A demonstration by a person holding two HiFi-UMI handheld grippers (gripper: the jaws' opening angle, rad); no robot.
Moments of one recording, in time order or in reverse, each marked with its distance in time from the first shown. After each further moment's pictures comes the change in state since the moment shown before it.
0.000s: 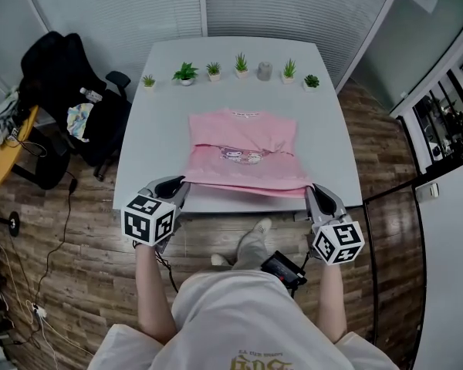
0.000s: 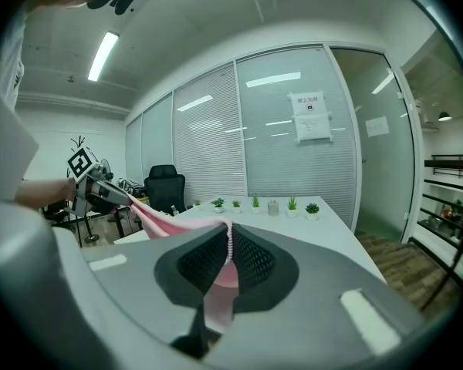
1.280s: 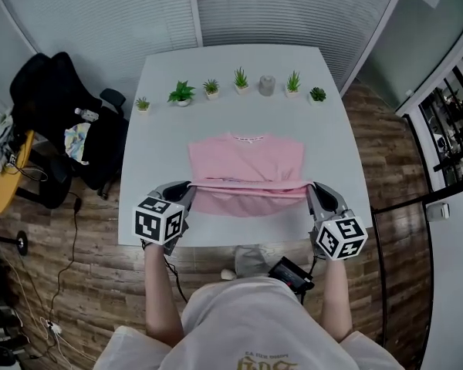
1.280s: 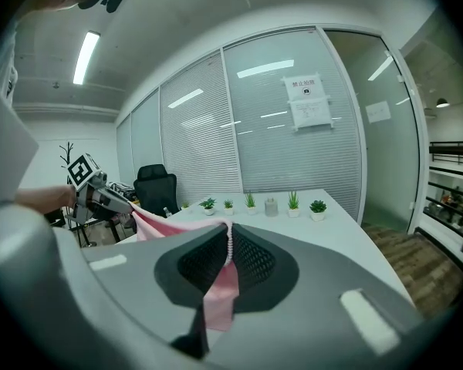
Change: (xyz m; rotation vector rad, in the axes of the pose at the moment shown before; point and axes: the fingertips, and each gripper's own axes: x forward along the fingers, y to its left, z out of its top) left arm 0.094 0.067 0.042 -0.011 0.094 -0.008; right arm 0.108 -0.051 0.017 0.062 0.041 -0.003
